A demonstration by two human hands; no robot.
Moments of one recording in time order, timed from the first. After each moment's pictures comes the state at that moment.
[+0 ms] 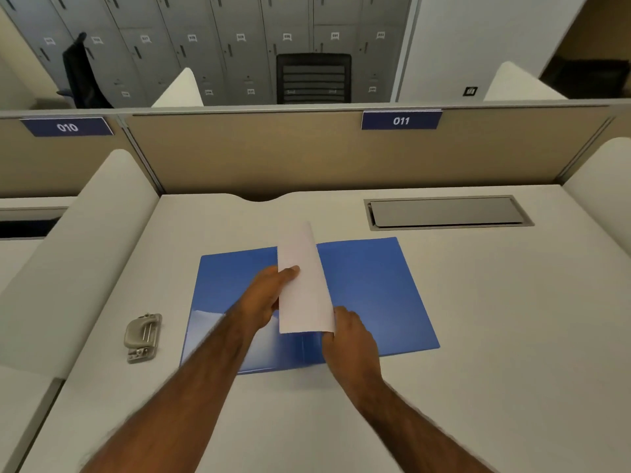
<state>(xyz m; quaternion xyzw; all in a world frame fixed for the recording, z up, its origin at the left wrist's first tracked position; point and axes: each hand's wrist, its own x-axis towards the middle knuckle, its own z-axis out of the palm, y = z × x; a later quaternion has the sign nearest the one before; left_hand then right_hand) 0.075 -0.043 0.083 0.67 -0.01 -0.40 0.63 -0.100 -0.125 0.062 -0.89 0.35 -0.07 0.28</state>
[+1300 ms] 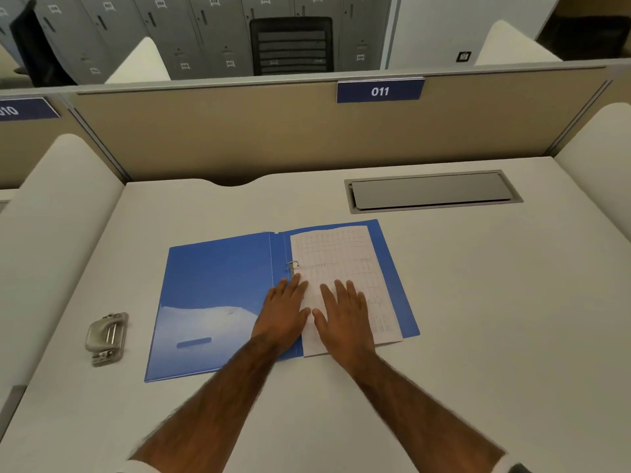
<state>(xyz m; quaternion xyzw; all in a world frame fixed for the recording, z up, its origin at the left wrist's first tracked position) 0.018 -0.088 -0.009 0.90 -0.37 -0.19 0.11 -0.097 -0.192 -0.007 -0.95 0.27 -0.01 0.18</state>
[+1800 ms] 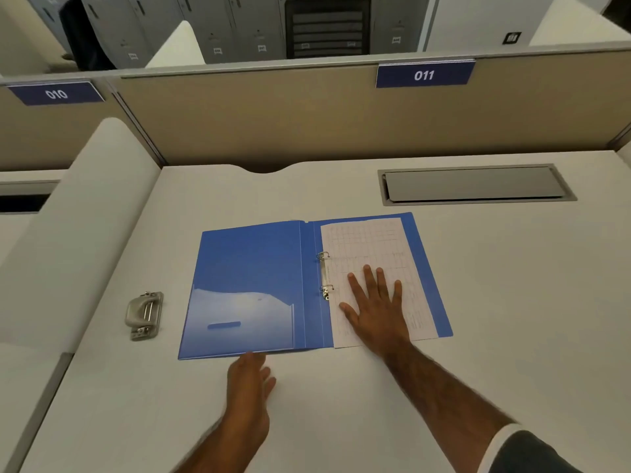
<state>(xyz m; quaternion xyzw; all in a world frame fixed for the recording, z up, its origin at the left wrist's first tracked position) -0.063 0.031 0.026 0.63 0.33 -0.24 0.66 -0.088 -0.221 -0.053 -0.97 0.22 0.03 0.07</state>
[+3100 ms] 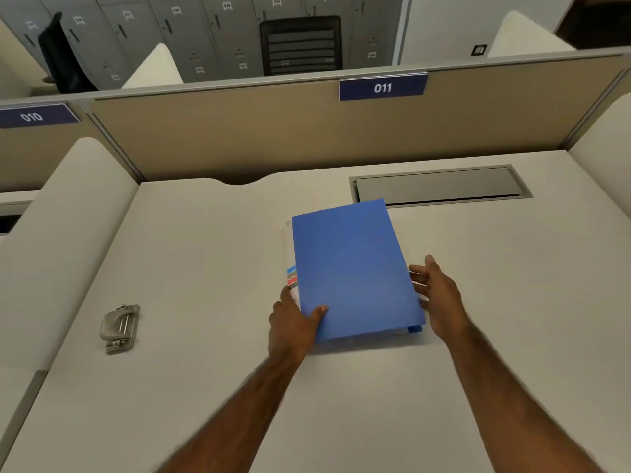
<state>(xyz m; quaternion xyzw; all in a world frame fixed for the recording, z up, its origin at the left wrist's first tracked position) -0.044 -0.096 0.024 0.91 -0.06 -0.23 0.34 -0.167 -0.339 0.037 -0.52 0.47 -0.14 0.70</state>
